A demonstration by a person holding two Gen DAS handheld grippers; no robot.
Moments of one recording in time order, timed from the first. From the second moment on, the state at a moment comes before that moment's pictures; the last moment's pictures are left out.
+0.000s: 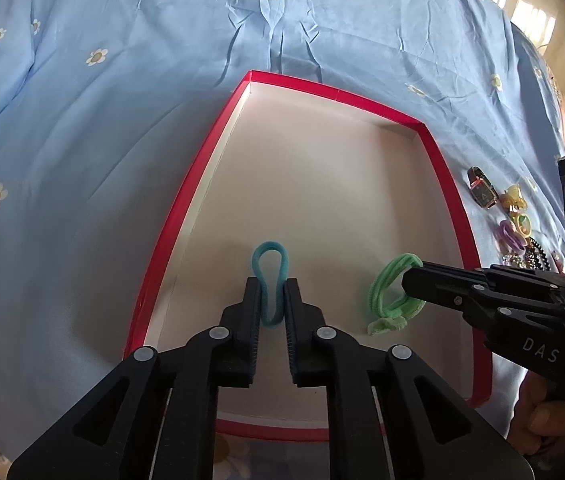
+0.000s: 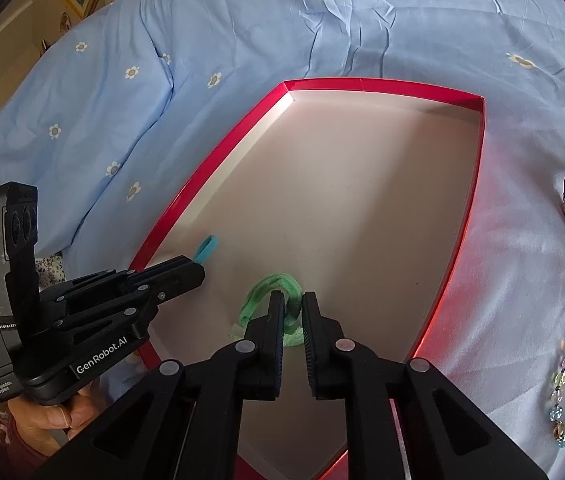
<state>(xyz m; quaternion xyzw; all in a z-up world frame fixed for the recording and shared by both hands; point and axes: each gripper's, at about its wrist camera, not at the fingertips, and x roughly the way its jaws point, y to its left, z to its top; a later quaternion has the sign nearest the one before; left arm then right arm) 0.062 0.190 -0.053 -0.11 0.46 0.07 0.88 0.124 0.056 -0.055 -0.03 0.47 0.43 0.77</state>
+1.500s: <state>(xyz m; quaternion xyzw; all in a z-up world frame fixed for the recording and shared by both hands) 0.074 0.030 -0.009 -0.06 0.44 -0.08 0.89 0.103 -0.200 -0.009 0.09 0.40 0.25 0.88</state>
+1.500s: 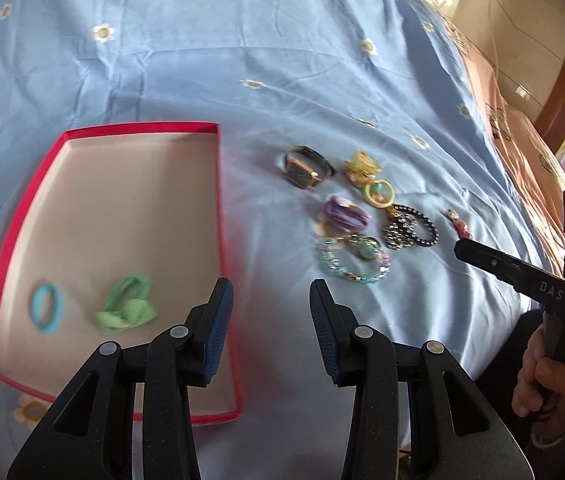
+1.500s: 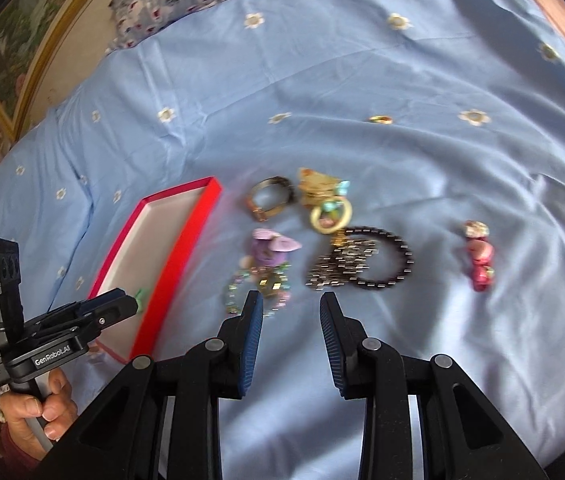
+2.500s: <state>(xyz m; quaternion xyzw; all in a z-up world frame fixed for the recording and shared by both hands) 0.141 -0.072 -0.044 -0.02 0.48 -0.19 0.85 0.161 -0.230 -0.031 0.07 0.42 0.18 0.89</state>
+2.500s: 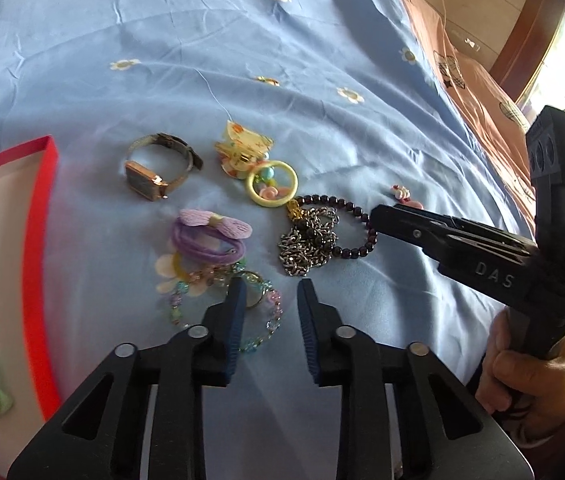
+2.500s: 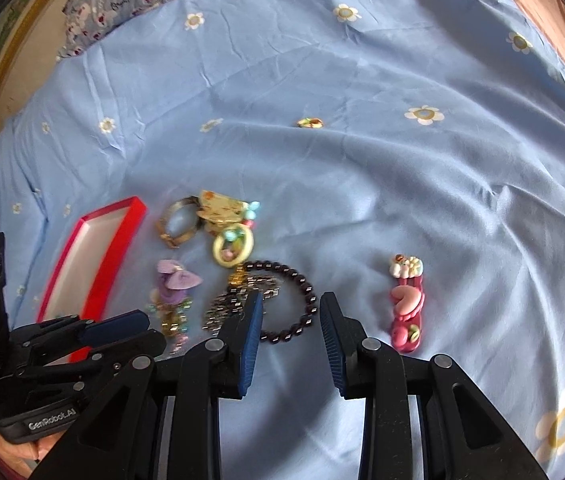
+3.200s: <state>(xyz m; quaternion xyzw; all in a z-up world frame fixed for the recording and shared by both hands) 0.139 -0.052 -0.050 -0.04 0.48 -0.19 0.86 0.162 -0.219 -0.044 0.04 0.41 0.17 0.89</state>
